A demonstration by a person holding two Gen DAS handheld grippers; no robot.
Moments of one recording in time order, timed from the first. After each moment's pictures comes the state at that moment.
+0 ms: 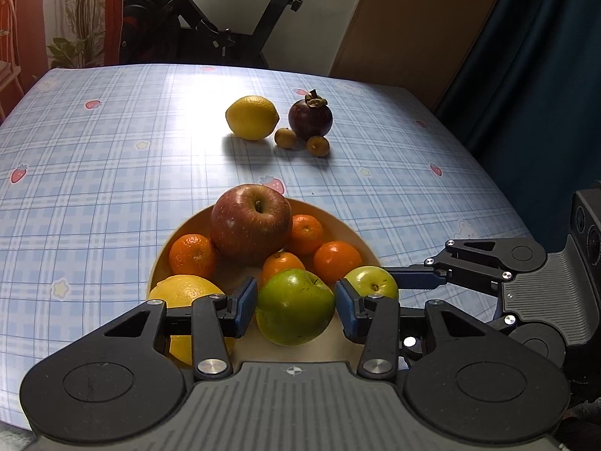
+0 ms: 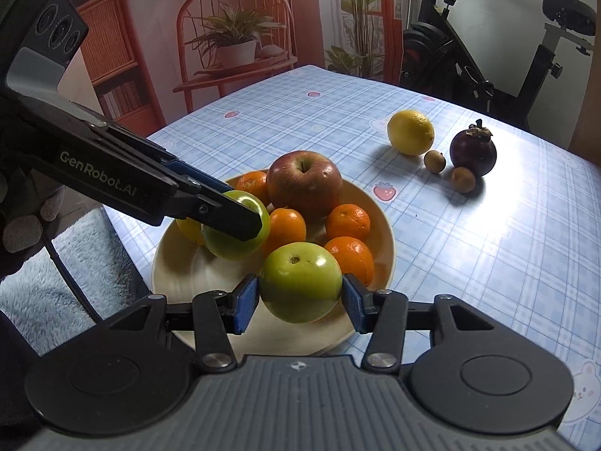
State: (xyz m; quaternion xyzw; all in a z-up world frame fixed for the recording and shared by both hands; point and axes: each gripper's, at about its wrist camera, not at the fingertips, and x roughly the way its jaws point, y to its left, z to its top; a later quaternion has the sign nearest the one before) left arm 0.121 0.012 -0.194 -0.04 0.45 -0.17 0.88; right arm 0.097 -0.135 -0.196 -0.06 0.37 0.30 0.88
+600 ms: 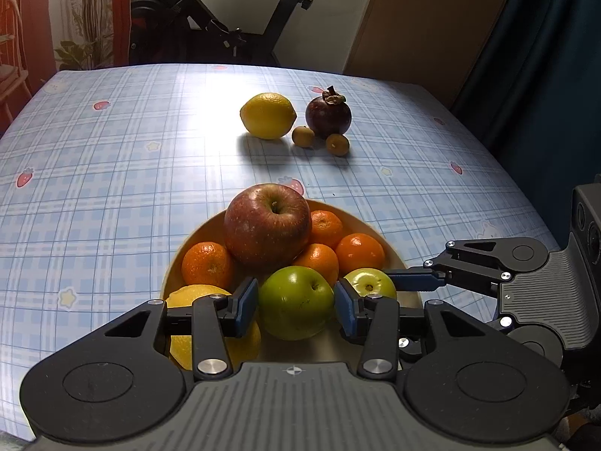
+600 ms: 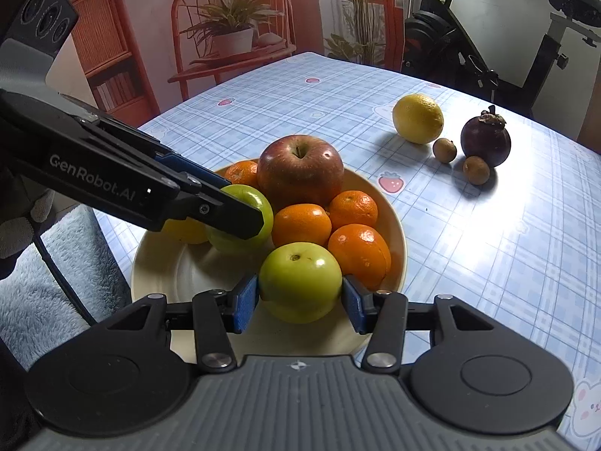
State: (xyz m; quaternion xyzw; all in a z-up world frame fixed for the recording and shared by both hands) left arm 0.128 0.011 -0.203 -0.03 0.45 -0.15 0.88; right arm 0.114 -0.128 -0.211 -0.06 0.38 0.29 0.88
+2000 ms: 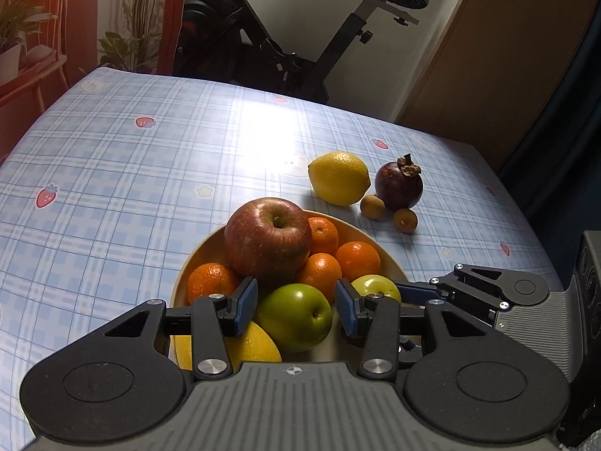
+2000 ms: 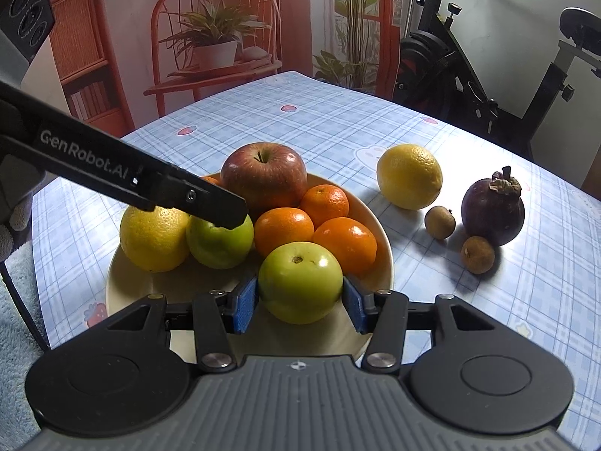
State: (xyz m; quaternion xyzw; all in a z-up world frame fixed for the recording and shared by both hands) left arm 0.193 0.050 -0.200 -0.09 0.42 -0.09 0.90; right arm 0.191 -0.105 -0.216 -0.08 0.35 0.28 0.89
